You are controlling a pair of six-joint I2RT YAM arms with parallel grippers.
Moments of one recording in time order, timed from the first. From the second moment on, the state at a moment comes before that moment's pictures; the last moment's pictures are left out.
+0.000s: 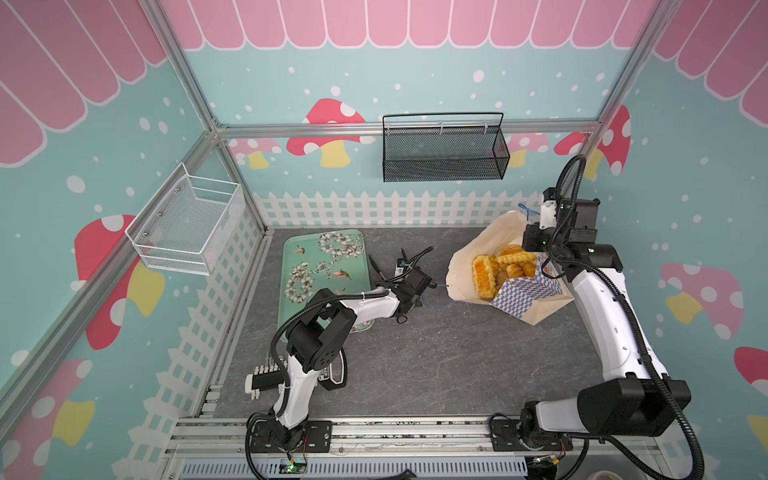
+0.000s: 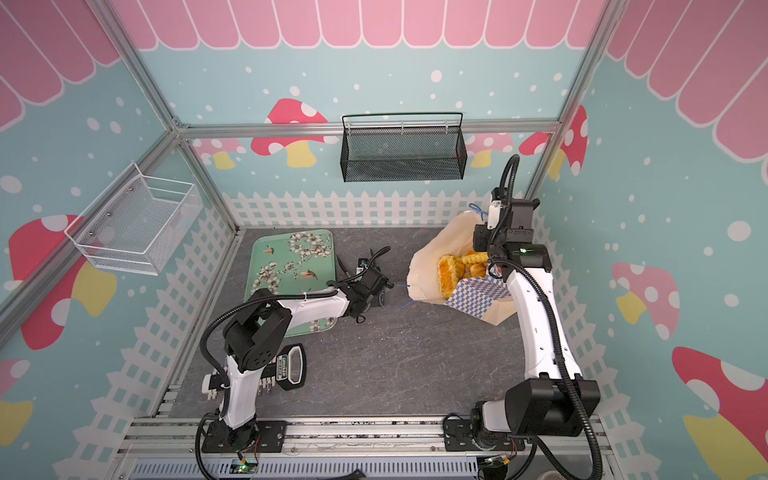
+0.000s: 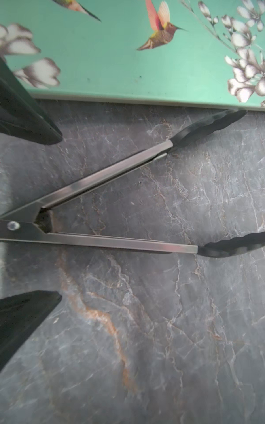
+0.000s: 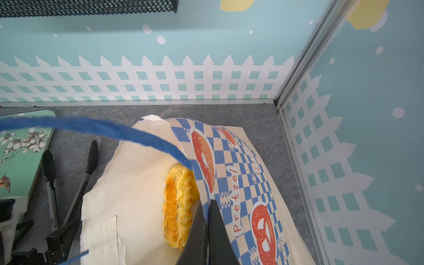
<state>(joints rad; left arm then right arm) -0.75 2.11 1.41 -0.29 -0.54 -0.59 -0.04 1.38 1.51 -0.66 -0.02 -0.03</state>
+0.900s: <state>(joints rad) -0.63 1.89 1.06 0.07 -0.28 -0.43 -0.04 1.30 1.41 -0.60 -0.10 -0.03</state>
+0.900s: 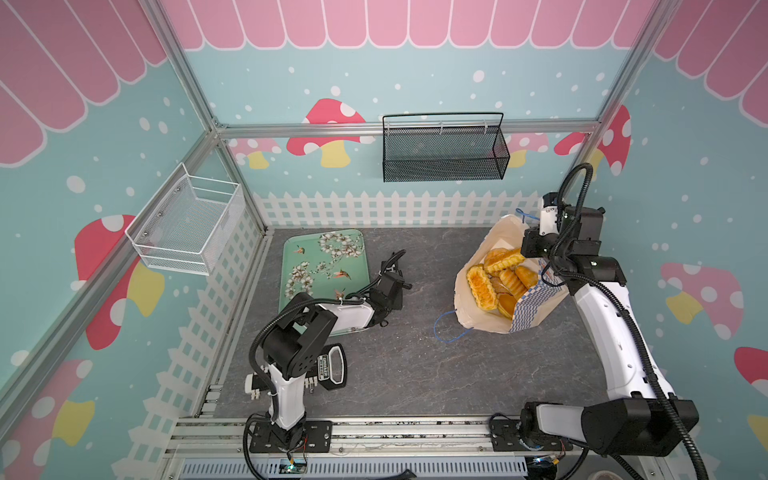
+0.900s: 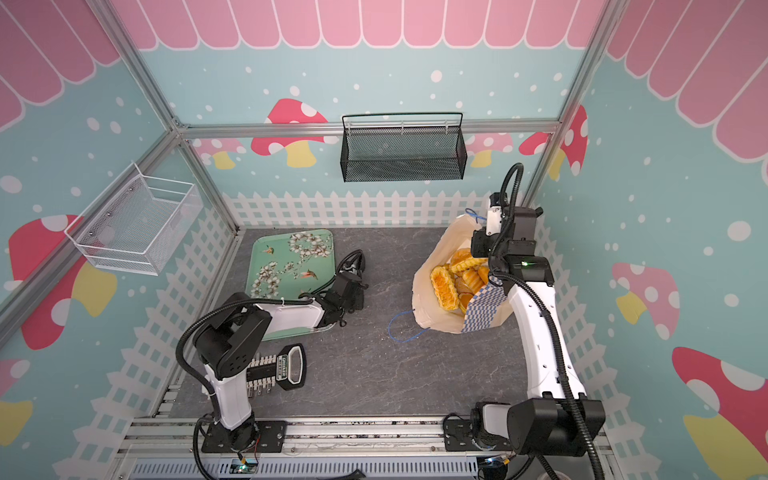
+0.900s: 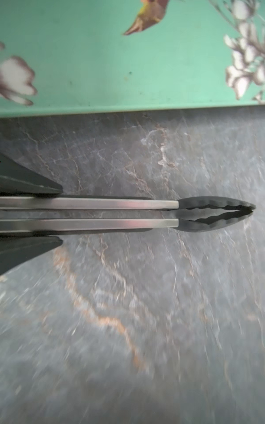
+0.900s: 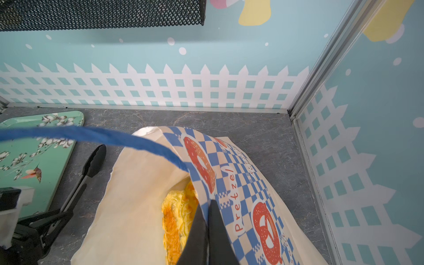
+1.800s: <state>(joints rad) -0.56 1.06 1.17 -0.71 0.27 0.05 0.20 1.25 1.31 -0.46 -0.12 -0.05</state>
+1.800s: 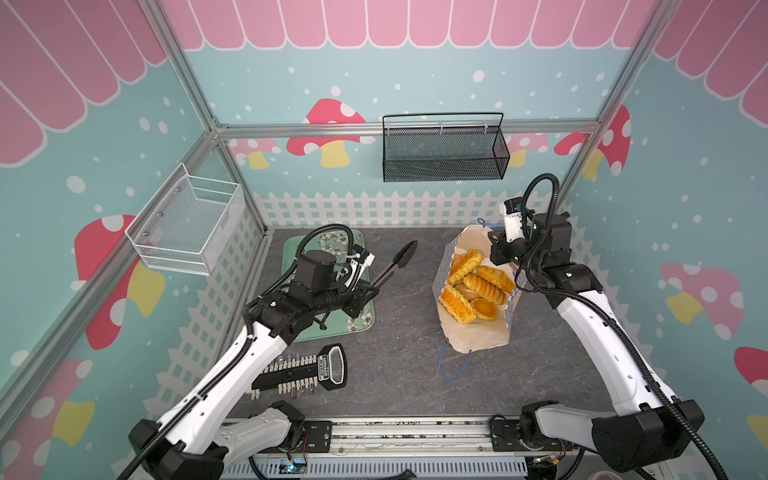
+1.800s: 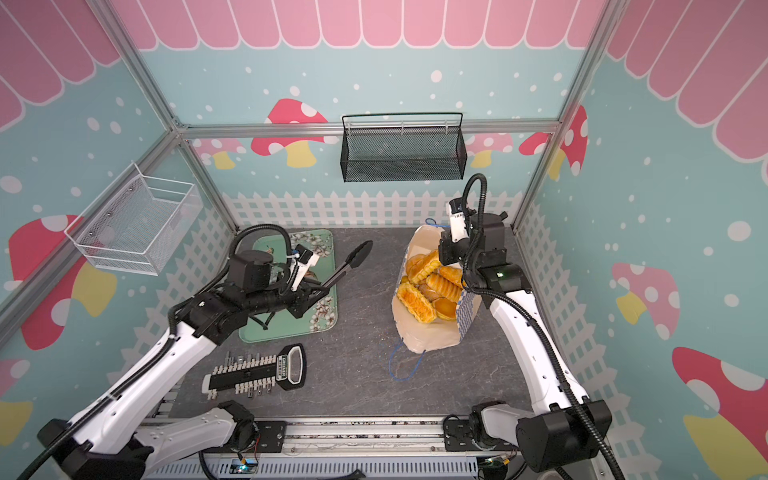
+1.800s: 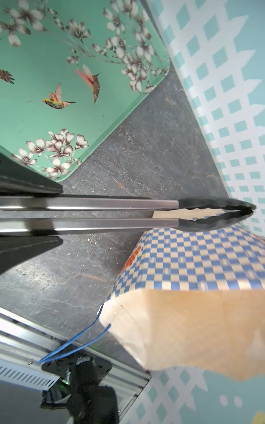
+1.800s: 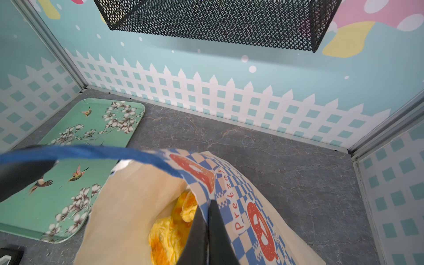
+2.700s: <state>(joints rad) -1.17 1.54 1.58 -0.92 -0.35 0.42 0.20 1.17 1.25 -0.46 -0.15 -0.05</state>
